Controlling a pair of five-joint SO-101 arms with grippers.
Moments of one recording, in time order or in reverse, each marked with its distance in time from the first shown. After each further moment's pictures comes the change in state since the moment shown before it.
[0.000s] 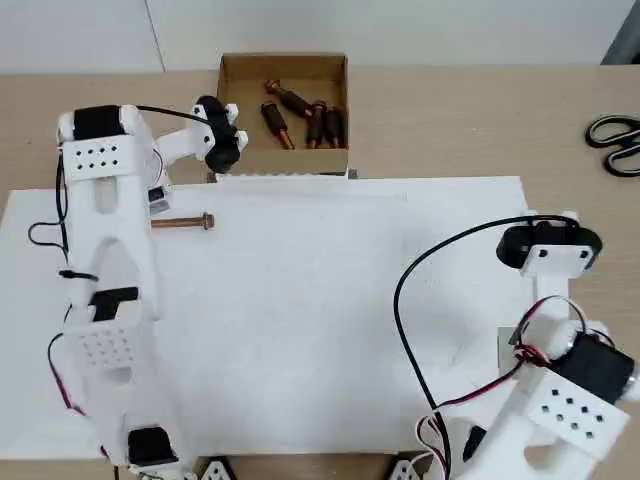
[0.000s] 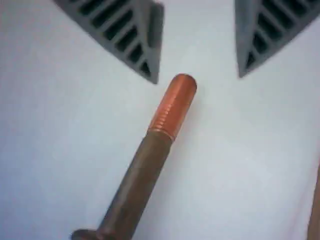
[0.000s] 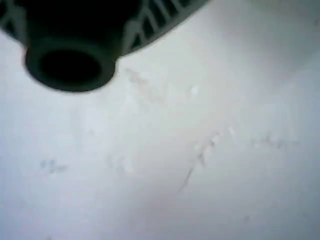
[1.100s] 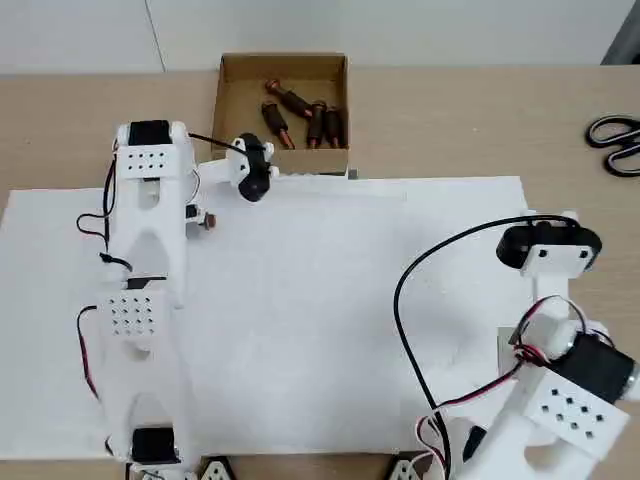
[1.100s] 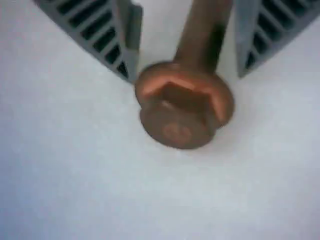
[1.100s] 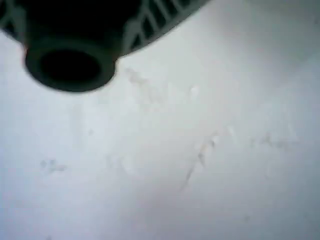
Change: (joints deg) left arm 5.4 14.4 -4.5 0.3 -1.8; right arm 0.0 0.0 0.0 0.0 0.0
